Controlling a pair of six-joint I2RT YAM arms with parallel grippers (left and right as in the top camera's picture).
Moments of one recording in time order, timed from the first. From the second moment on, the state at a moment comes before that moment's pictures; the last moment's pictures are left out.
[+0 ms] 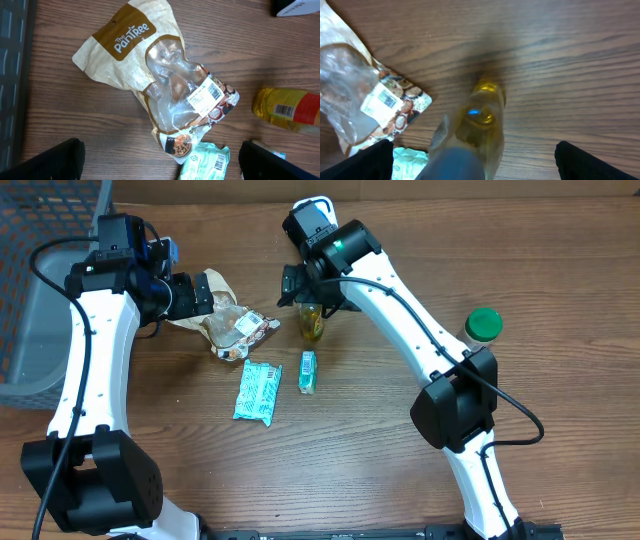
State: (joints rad) left arm 0.11 1.75 1.58 -1.00 0.16 -0.09; right arm 0.59 2.33 2.33 -1.27 0.02 0.64
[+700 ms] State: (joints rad) left arm 0.11 1.75 1.58 -1.00 0.16 -0.09; right arm 0.59 2.34 2.22 -1.19 -0.01 0.54
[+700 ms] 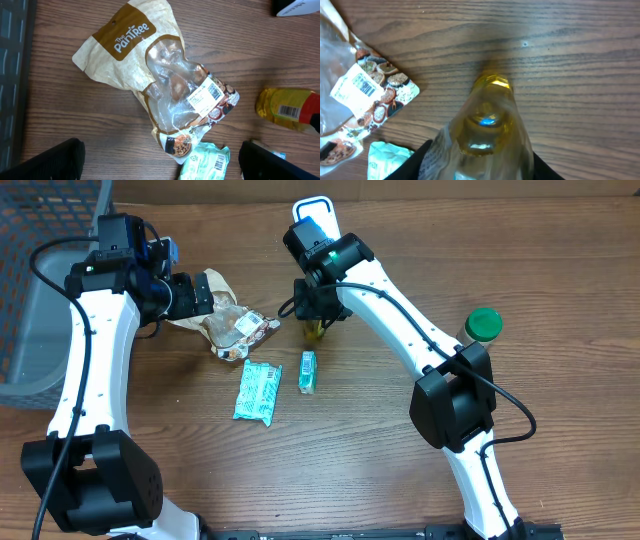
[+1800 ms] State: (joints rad) left arm 0.11 1.75 1.58 -1.00 0.16 -0.09; right arm 0.59 2.34 2.20 -1.13 0.04 0.49
